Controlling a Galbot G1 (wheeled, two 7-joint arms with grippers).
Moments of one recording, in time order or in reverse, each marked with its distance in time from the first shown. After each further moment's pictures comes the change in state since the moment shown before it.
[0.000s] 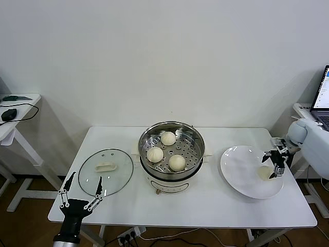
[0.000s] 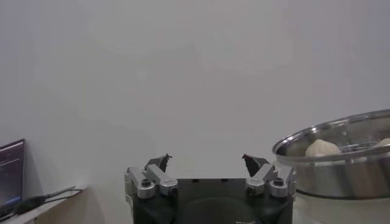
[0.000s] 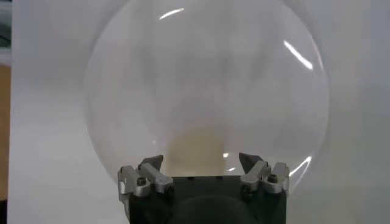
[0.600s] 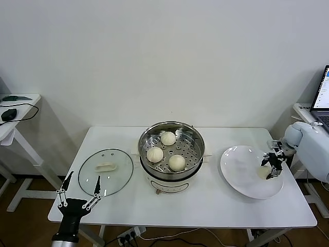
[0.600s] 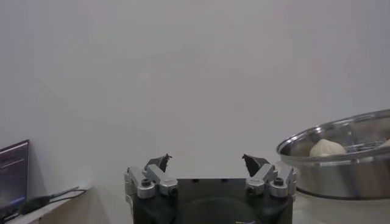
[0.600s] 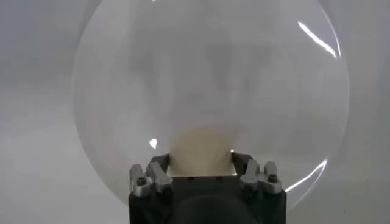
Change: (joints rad) left arm -0.006 -0.001 -0.011 0.004 -0.001 -0.001 -0.003; right arm -0.018 0.033 0.034 -0.039 -0.030 -0.018 0.004
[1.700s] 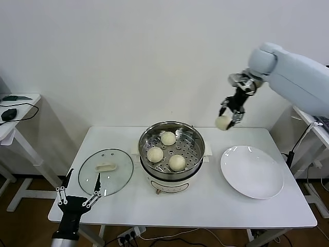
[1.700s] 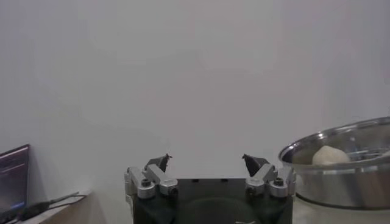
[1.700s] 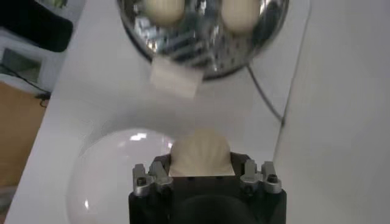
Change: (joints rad) left arm -0.014 0.002 0.005 -0.011 -0.002 0.004 -0.005; right arm 0.623 0.166 -0.458 0.403 0.458 -0.178 -0.210
